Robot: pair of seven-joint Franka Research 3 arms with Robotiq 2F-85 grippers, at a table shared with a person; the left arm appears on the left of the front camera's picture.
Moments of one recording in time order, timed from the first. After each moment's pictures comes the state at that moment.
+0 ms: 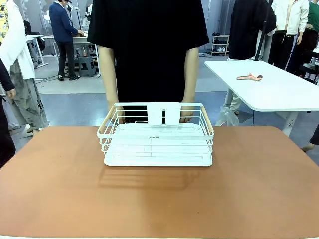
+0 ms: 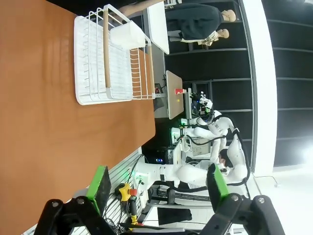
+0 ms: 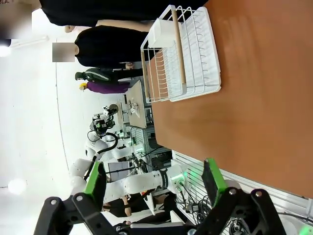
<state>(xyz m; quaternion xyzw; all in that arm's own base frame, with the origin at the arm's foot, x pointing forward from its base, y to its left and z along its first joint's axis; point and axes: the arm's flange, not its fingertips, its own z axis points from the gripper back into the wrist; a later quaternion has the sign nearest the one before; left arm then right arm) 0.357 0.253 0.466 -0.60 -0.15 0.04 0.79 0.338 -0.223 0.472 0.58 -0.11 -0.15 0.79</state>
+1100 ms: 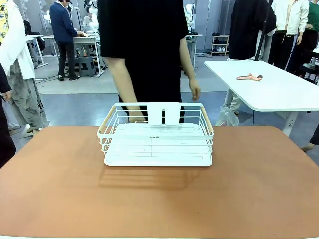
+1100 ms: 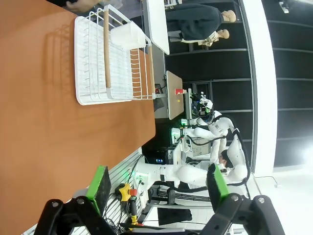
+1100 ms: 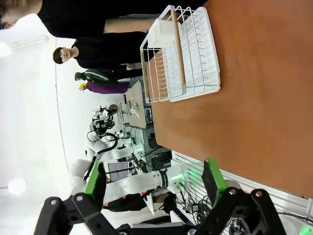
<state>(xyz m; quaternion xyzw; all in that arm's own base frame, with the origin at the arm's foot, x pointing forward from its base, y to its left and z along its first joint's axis) 0.357 0.254 0.466 -0.60 -0.15 0.05 0.79 0.338 -0.223 0.472 0.58 -0.11 -0.15 0.79</state>
